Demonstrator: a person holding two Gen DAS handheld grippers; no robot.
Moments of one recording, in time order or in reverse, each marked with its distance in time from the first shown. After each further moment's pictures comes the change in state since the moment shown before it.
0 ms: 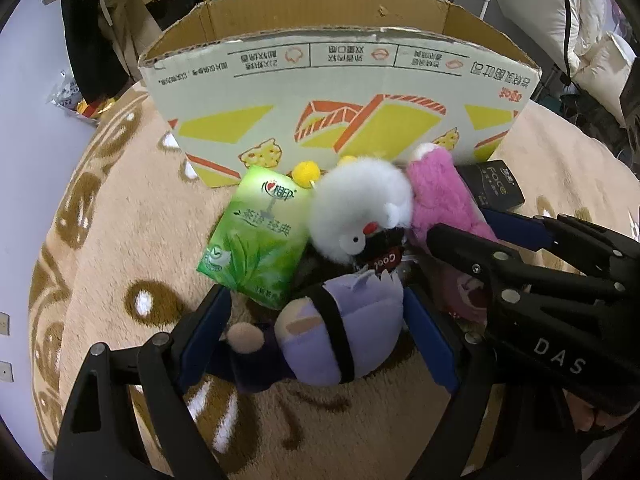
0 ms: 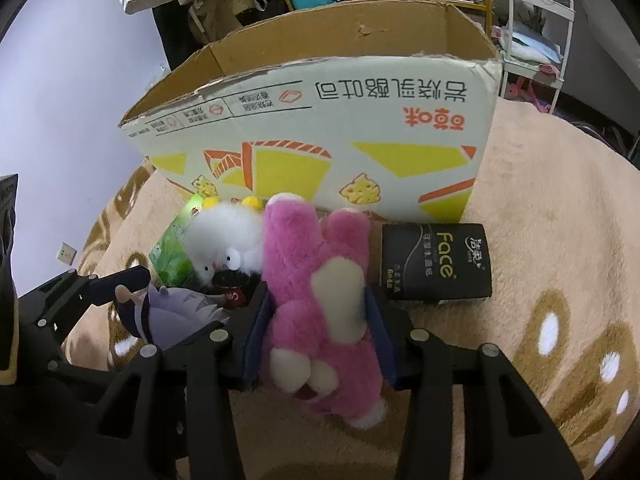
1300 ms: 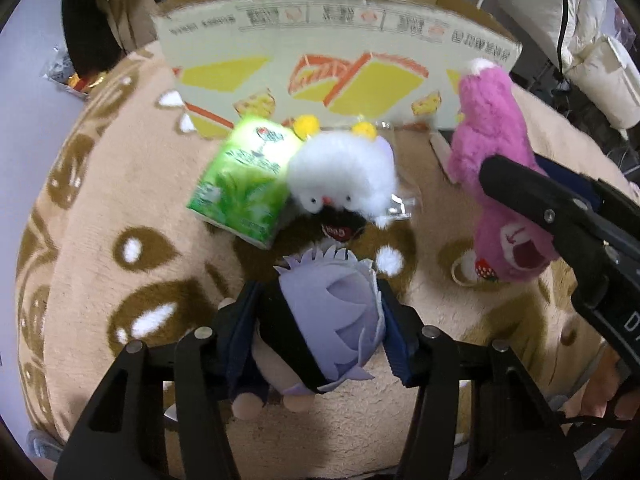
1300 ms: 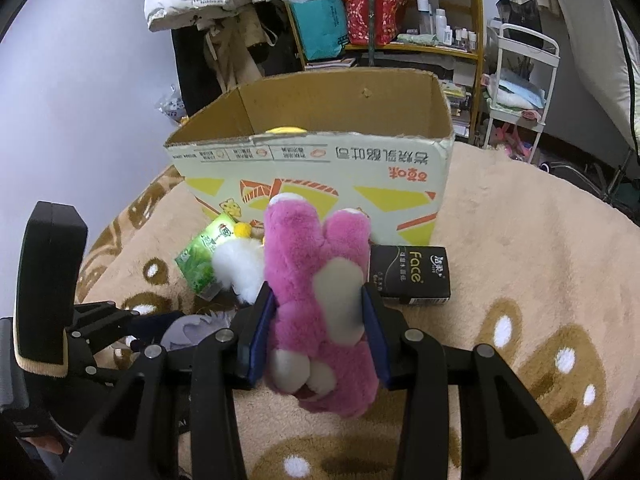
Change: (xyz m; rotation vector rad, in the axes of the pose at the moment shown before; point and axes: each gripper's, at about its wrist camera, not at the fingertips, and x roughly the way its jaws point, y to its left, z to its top) left arm -0.019 -0.006 -0.045 -0.038 0.049 -0.053; right arm -0.061 0.014 -0.014 -0.061 -0.160 -0.050
